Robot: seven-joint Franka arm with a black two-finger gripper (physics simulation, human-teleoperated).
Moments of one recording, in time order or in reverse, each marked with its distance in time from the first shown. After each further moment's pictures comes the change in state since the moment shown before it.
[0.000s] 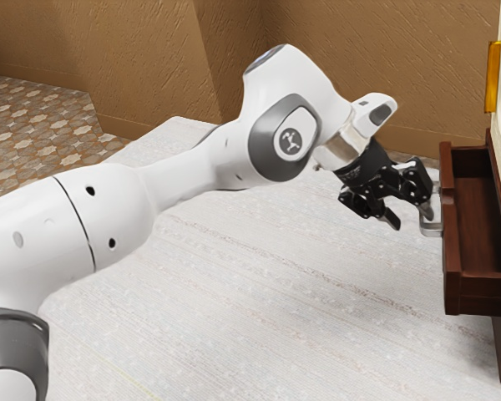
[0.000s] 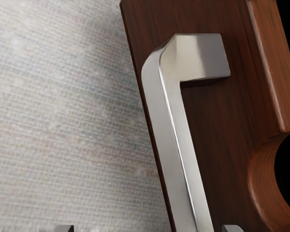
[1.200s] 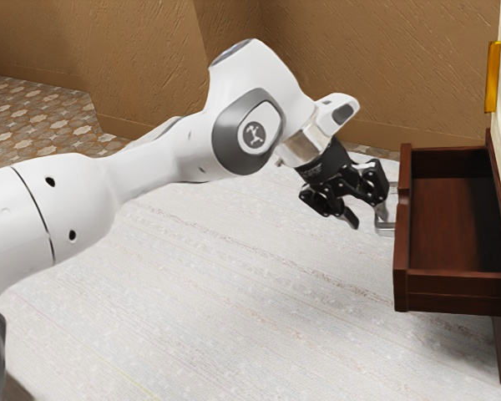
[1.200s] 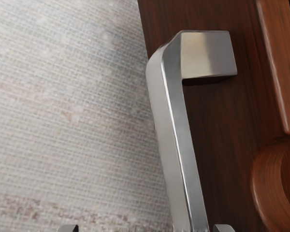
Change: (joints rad) arm 0.074 -0.121 0.000 -0.145 0.032 -0.034 -0.003
